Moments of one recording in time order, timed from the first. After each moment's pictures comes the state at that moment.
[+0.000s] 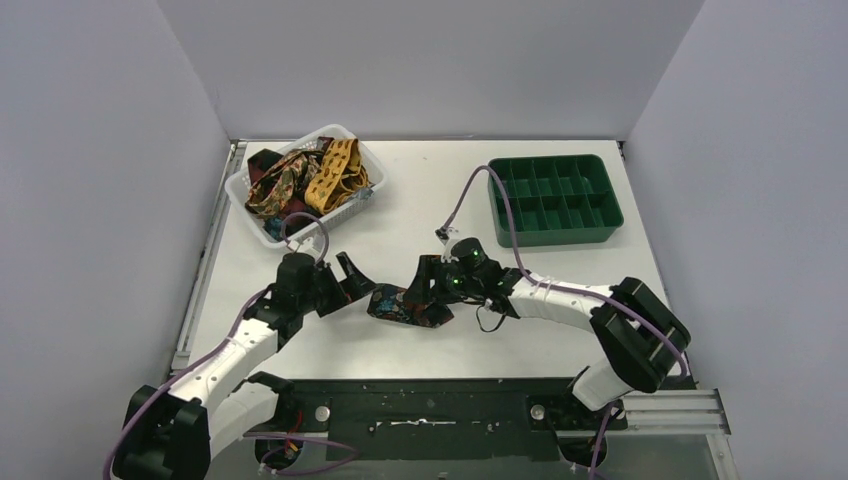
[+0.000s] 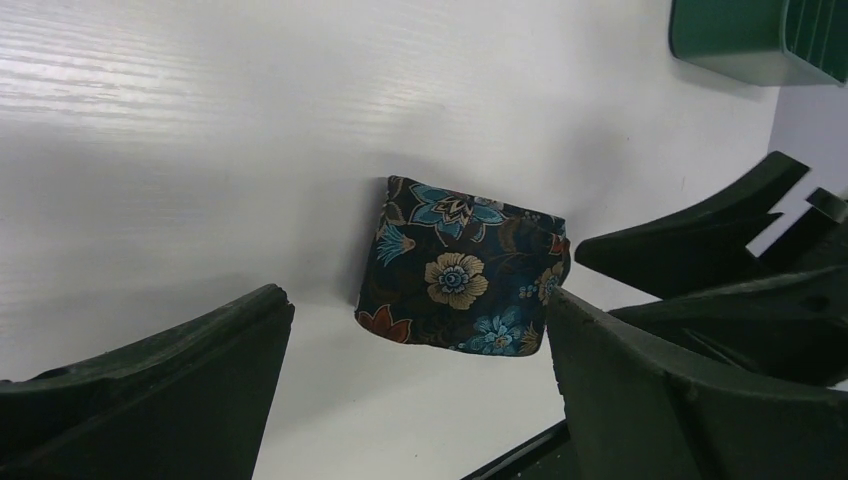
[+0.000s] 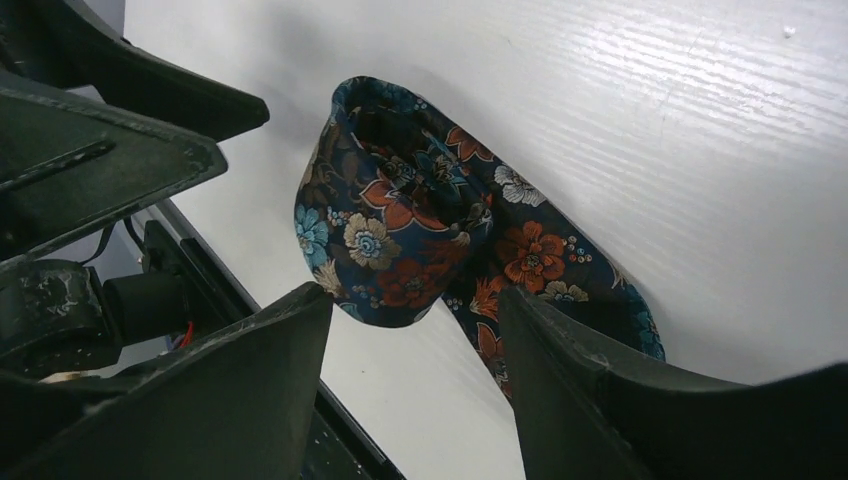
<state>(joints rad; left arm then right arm) -0.35 0.97 0.41 -0.11 0.19 -0.80 0.78 1.51 0.75 0.13 -0.26 0.70</state>
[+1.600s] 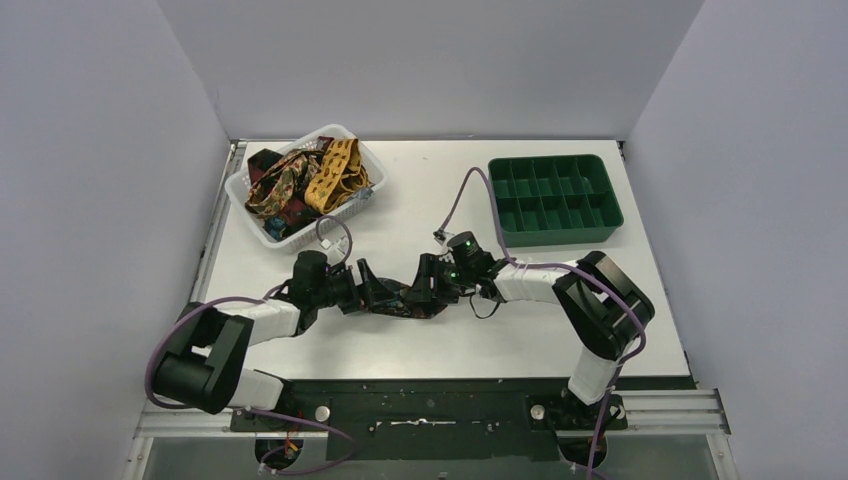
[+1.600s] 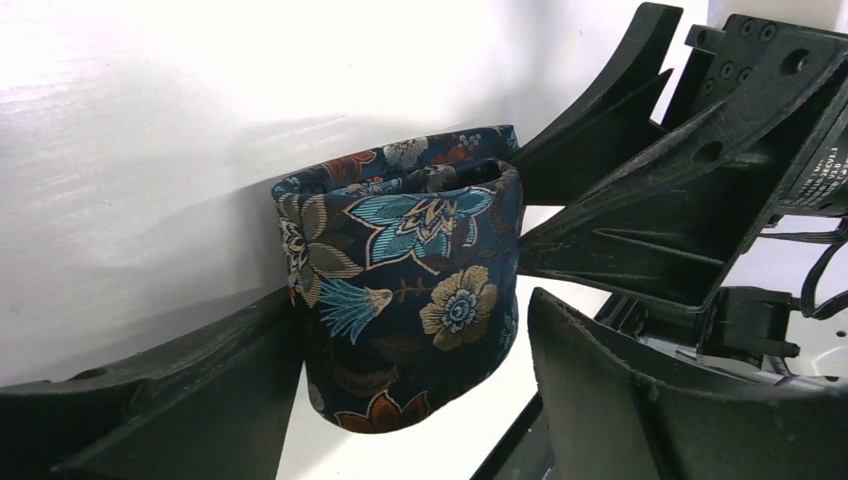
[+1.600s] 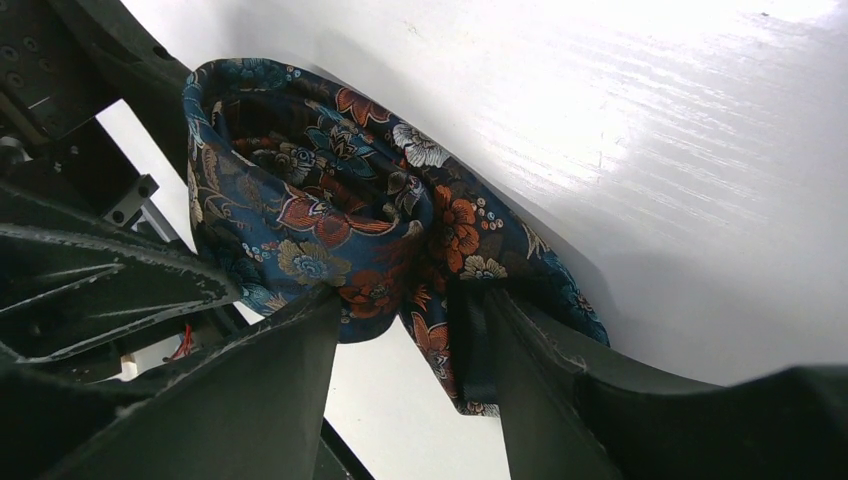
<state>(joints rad) -0.33 1.39 0.36 0.39 0.56 -0.73 0.70 1.75 0.83 0.12 -0.42 0.73</state>
